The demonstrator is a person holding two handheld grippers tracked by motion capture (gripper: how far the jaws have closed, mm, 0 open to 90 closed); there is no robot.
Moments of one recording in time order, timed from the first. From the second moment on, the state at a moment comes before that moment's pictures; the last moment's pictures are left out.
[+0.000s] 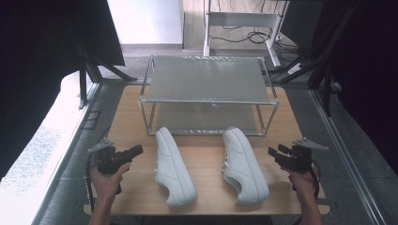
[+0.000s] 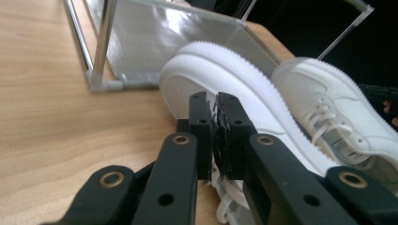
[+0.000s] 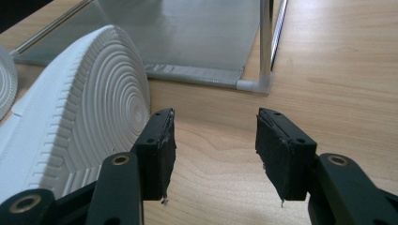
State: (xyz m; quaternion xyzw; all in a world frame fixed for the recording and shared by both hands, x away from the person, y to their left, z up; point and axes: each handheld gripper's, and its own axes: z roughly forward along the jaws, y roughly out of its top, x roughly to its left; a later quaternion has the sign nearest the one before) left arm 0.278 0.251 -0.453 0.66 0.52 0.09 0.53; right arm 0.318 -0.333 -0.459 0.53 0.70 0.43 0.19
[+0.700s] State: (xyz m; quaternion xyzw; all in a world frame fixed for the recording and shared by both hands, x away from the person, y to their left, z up) left arm 0.285 0.230 -0.479 0.69 0.54 0.03 0.49; right arm 0.319 -0.327 -0.465 0.53 0.71 0.42 0.19
